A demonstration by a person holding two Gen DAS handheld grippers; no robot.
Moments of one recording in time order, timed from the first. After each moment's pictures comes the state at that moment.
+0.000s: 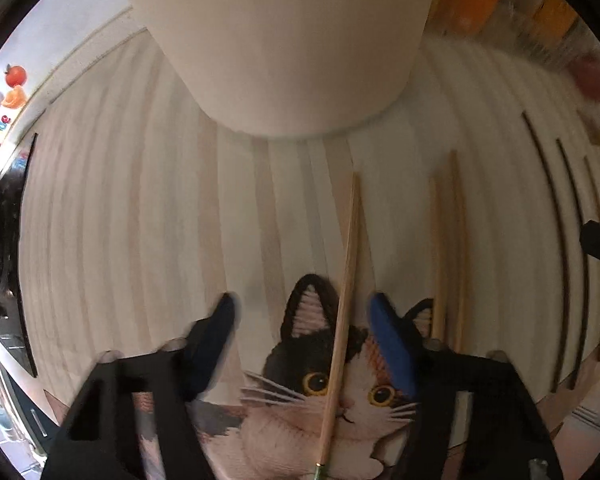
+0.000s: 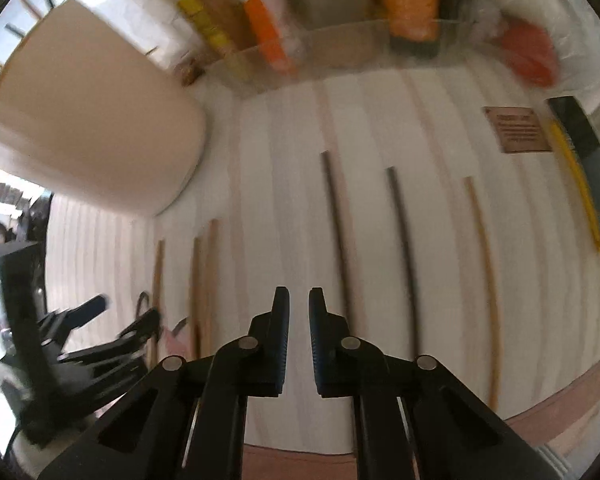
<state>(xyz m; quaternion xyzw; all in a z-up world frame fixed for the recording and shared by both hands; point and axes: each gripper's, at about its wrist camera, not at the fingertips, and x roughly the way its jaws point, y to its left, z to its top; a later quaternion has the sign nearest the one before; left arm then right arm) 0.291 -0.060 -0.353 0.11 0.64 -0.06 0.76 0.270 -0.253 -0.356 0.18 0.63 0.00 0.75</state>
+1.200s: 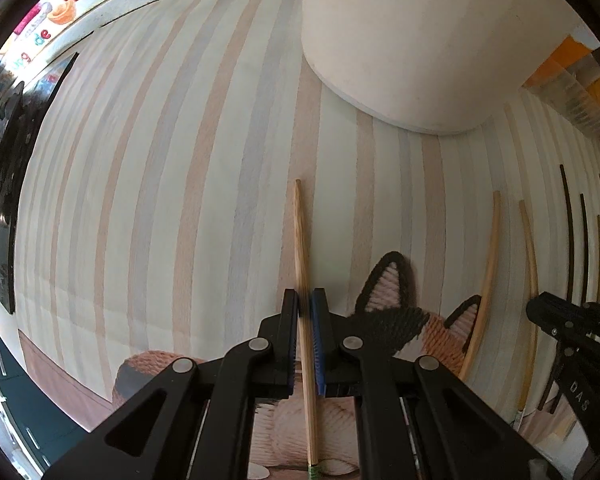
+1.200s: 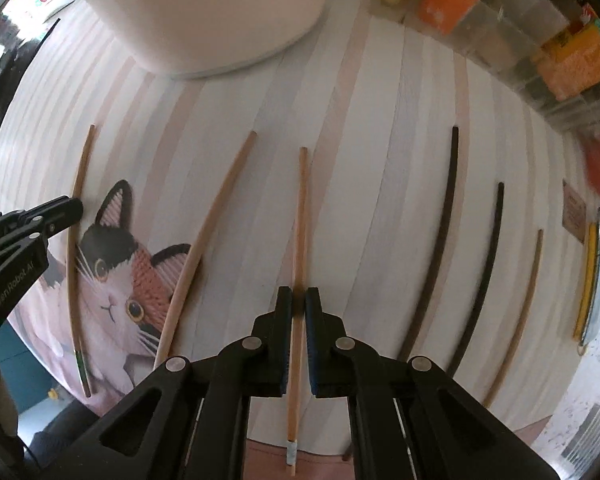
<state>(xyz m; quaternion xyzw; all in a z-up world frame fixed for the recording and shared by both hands) 0.291 0.018 -0.346 0.02 0.67 0.00 0.75 0.289 -0.142 -0.406 -0.05 0.71 0.06 0.70</state>
